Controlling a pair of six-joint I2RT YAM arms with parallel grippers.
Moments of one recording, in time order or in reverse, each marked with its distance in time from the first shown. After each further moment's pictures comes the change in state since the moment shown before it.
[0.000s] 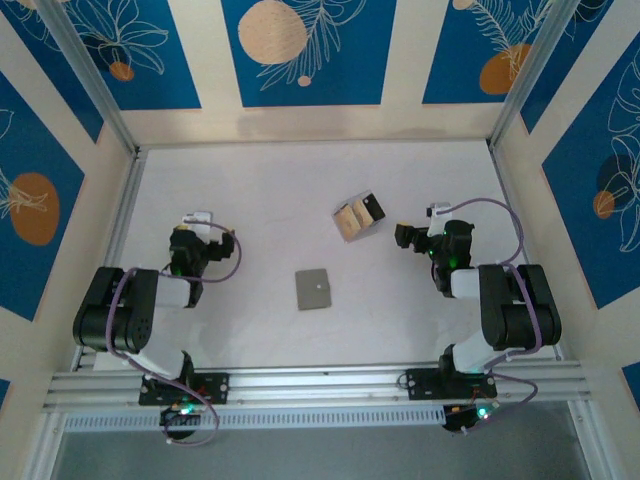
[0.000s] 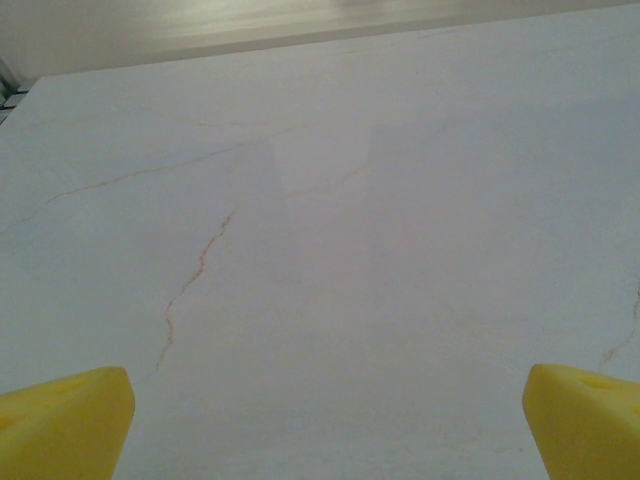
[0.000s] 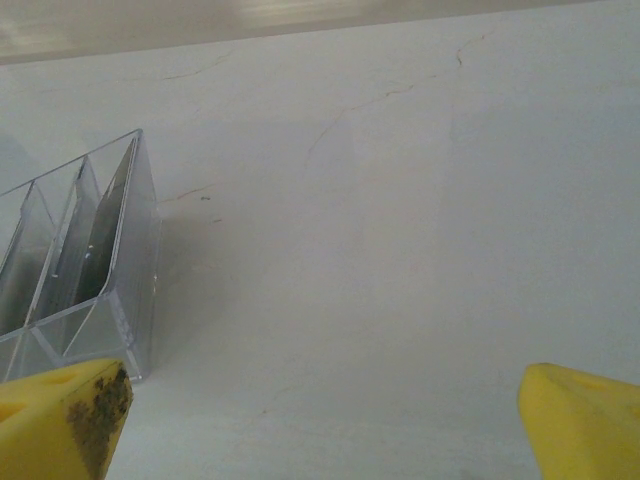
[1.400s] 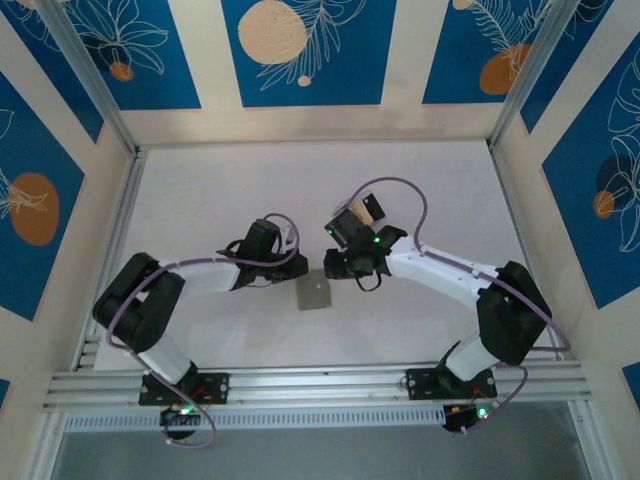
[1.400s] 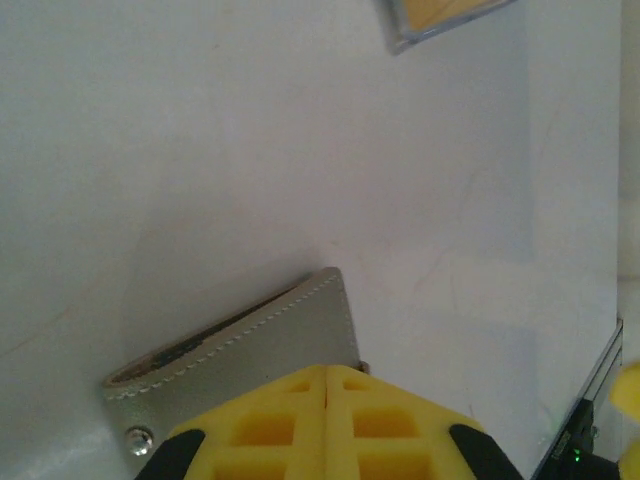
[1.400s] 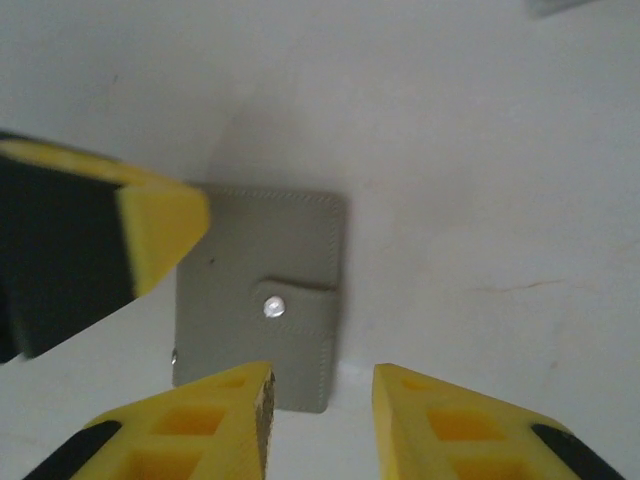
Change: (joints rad) left arm -0.523 0.084 0.366 -0.714 0.491 -0.837; right arm 0.802 -0.003 0.661 -1.374 0.190 0.570
